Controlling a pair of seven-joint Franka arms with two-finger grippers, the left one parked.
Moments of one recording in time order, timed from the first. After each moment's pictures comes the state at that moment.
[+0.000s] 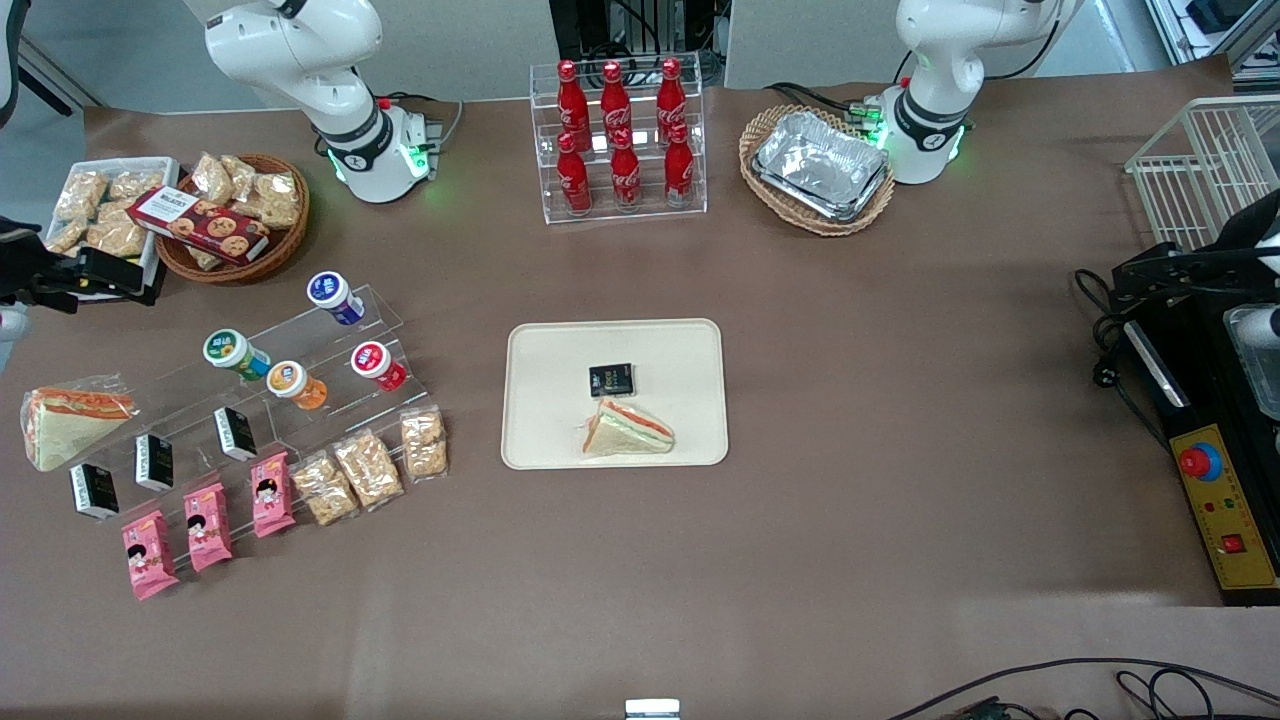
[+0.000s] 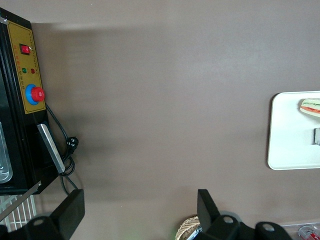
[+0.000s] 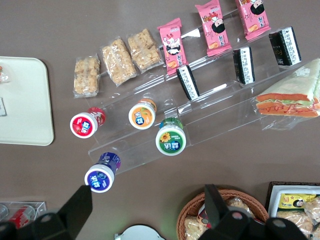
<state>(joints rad) 0.21 -0.05 -0.37 -1.67 0.02 1.50 -0.18</state>
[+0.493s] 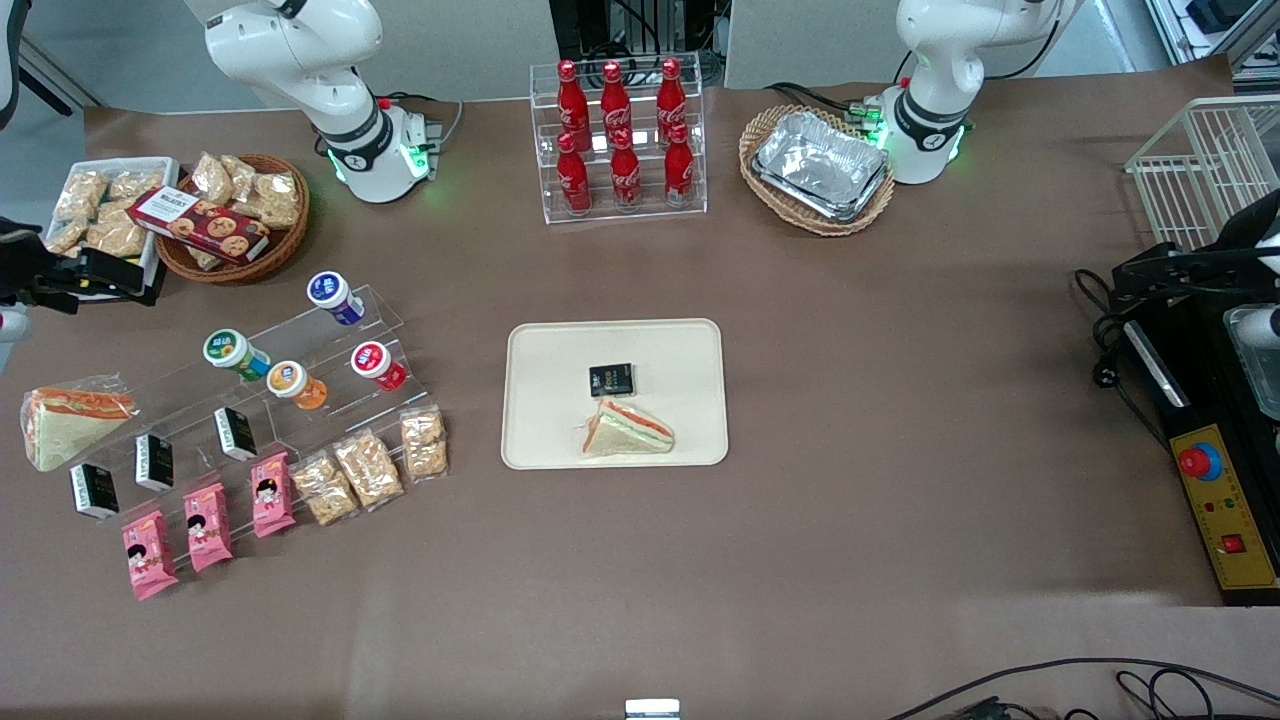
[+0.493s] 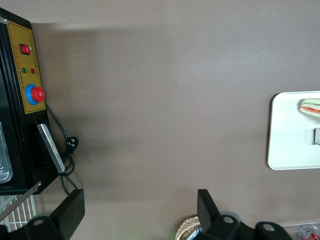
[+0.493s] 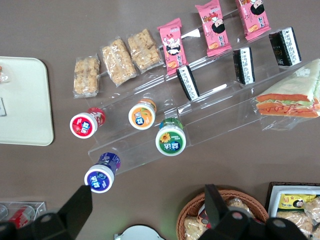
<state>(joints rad) 0.21 -0.05 -0.37 -1.67 0.02 1.50 -0.18</state>
